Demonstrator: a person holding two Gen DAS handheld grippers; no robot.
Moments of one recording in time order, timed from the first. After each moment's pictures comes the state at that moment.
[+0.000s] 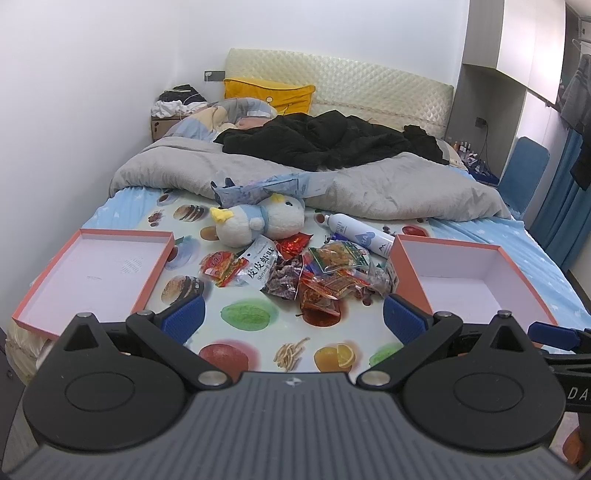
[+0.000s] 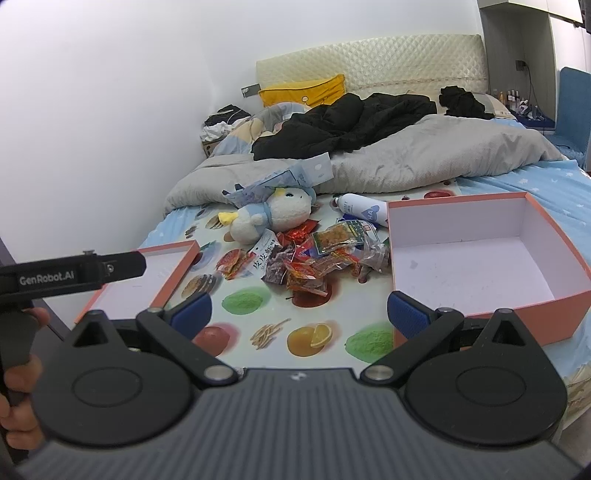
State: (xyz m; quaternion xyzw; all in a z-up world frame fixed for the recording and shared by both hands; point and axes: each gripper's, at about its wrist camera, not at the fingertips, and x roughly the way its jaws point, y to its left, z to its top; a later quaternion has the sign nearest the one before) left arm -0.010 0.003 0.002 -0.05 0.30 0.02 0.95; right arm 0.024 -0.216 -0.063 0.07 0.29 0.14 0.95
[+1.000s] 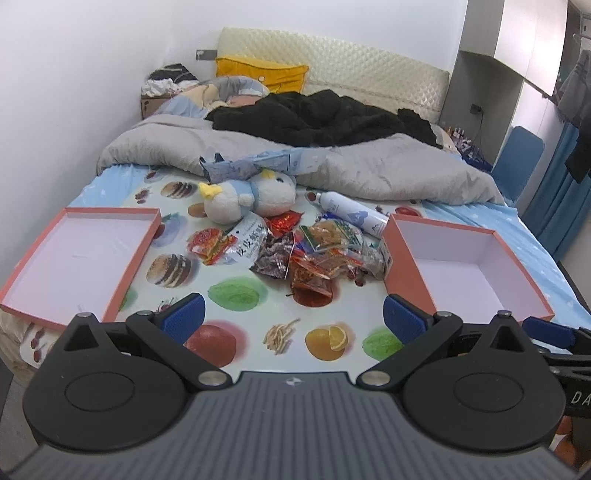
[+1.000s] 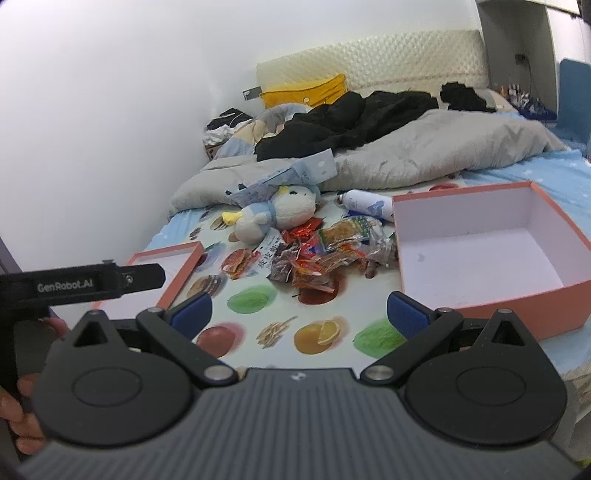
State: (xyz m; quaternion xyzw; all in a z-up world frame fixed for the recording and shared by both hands) left arm 0.010 0.003 -0.025 -0.06 0.34 0.00 0.94; right arm 0.023 -0.213 -0.074 0.07 0.28 0.14 0.95
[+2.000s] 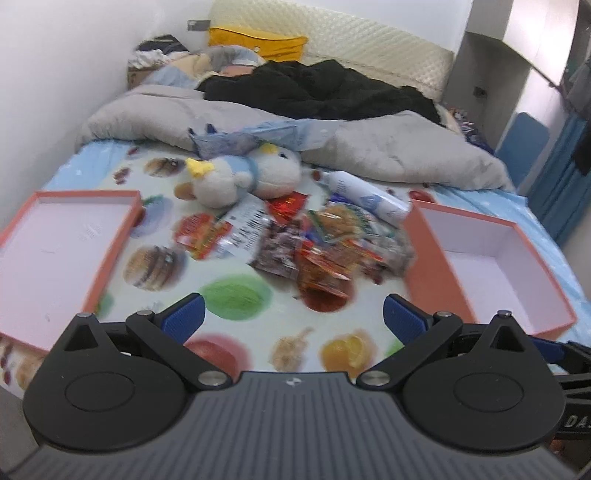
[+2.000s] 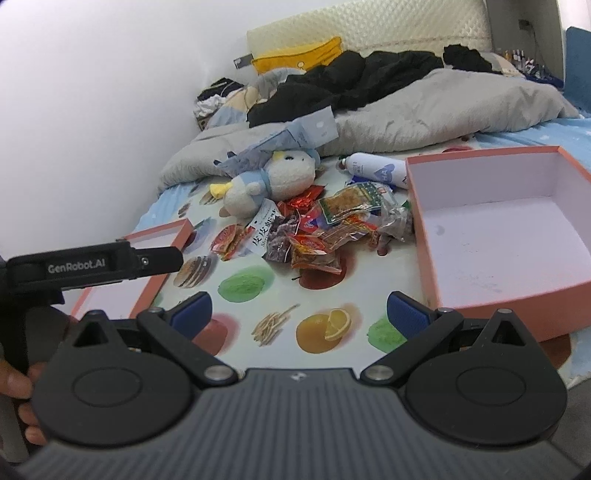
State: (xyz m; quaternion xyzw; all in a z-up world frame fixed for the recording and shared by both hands) left arm 0.110 0.043 -0.082 -0.07 0.37 -0.01 0.93; right arm 0.098 -0.184 -0.118 0.09 0.35 0.14 0.92
